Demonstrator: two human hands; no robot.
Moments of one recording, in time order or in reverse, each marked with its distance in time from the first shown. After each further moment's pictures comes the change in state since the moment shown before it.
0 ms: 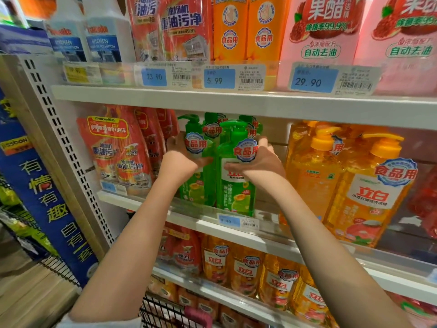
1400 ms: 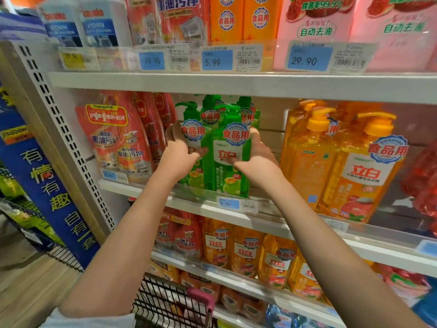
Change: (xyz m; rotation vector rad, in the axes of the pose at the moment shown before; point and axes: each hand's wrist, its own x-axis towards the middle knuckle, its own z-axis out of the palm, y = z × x) left_hand -0.024 -0.013 0.001 0.041 -0.046 0.068; right_hand -0.030 0.002 0.010 -0.118 0.040 -0.091
